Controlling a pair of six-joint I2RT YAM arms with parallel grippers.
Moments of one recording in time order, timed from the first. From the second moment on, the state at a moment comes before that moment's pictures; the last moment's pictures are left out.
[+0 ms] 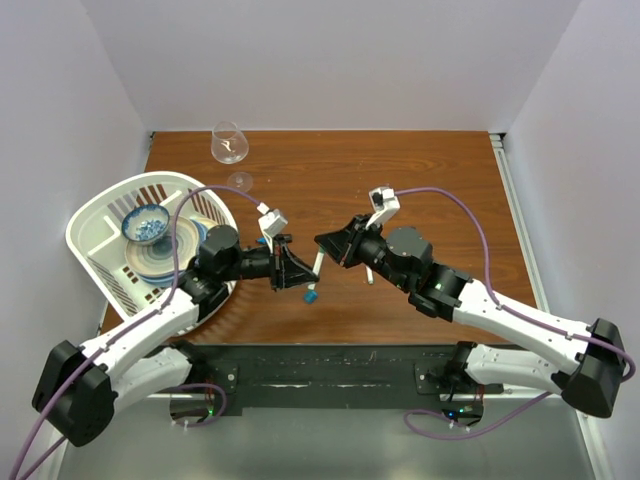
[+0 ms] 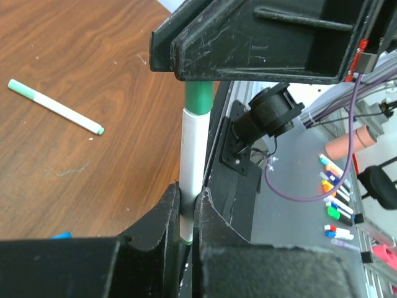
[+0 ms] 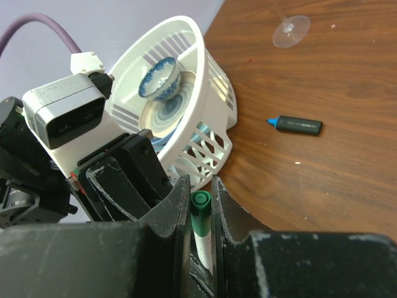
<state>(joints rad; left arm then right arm) -0.57 0.99 0.54 0.28 0.76 -0.50 0.97 1.05 0.81 0.11 0.15 0.71</state>
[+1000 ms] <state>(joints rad) -0.47 1.17 0.54 0.24 1.01 -0.55 1.04 1.16 0.71 0.25 0.22 0.73</state>
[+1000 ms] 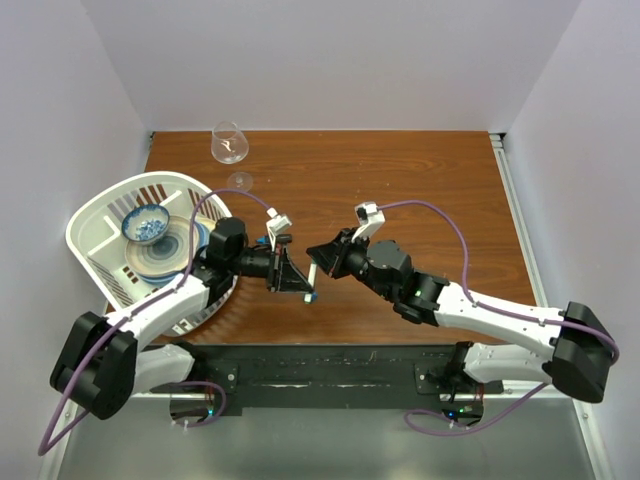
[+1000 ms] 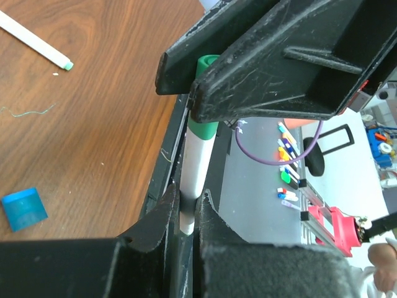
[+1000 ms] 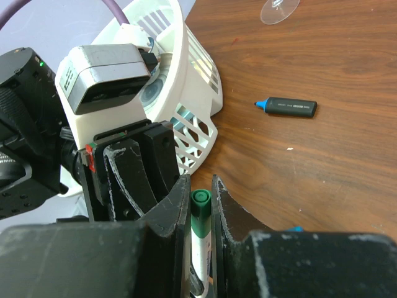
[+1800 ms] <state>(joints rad) -0.35 1.19 0.67 0.35 0.77 -0.54 1.20 0.99 1.00 -0.31 0.42 0.67</state>
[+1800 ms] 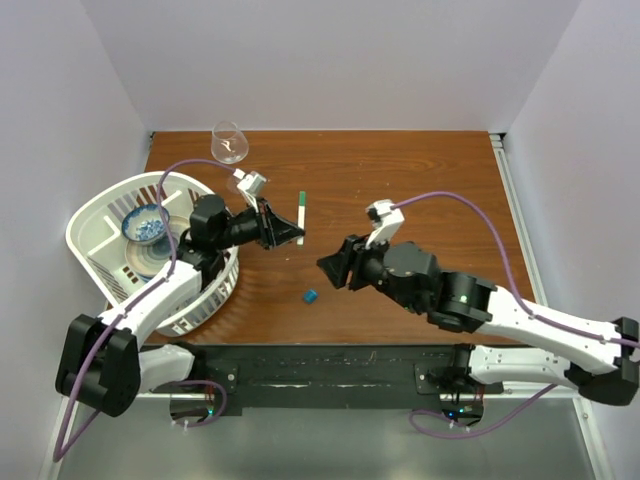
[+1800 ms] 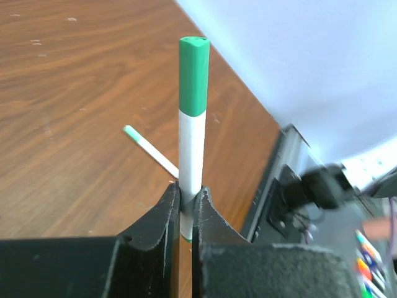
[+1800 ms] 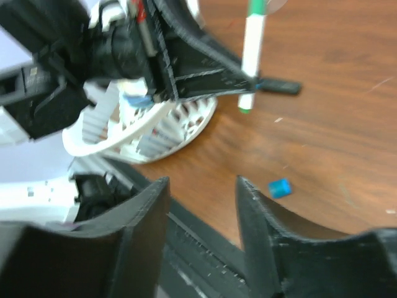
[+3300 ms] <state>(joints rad) -0.80 1.90 1.03 0.12 0.12 -0.92 1.19 0.57 0.85 -0.58 0.69 0.64</state>
